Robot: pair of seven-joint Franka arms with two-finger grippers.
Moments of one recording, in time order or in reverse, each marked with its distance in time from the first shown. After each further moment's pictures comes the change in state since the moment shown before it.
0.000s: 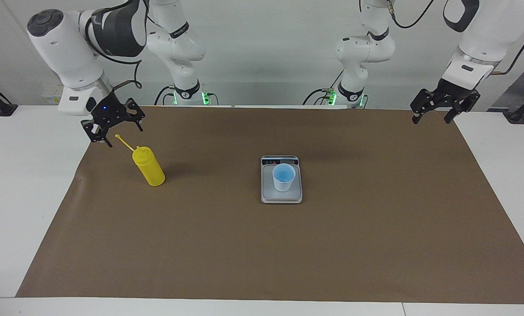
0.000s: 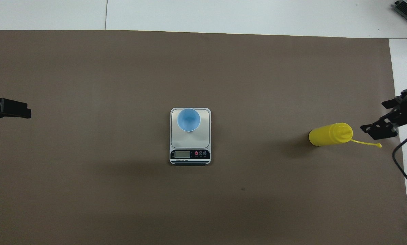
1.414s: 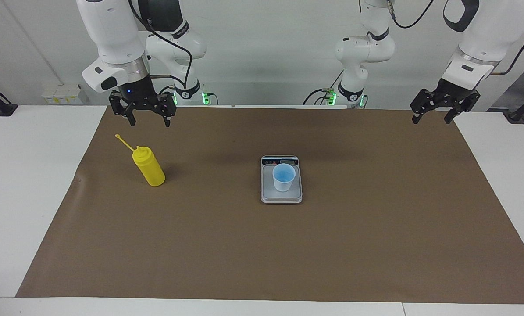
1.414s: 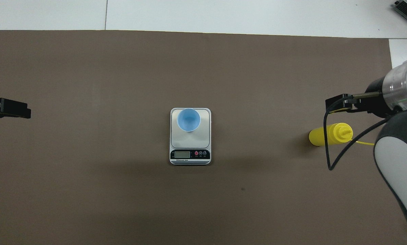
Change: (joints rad) left arm 0.000 0.000 0.000 0.000 0.000 0.000 0.000; right arm 0.131 0.040 0.010 0.172 -0.105 -0.111 0.619
